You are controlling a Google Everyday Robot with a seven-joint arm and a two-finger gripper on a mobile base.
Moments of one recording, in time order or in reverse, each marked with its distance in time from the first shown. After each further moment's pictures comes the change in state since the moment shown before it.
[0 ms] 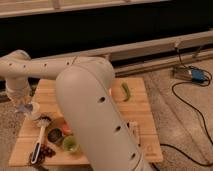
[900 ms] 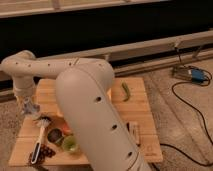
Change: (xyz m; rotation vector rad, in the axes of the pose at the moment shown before) arm 0.006 -0.031 0.008 0.033 0.053 0.081
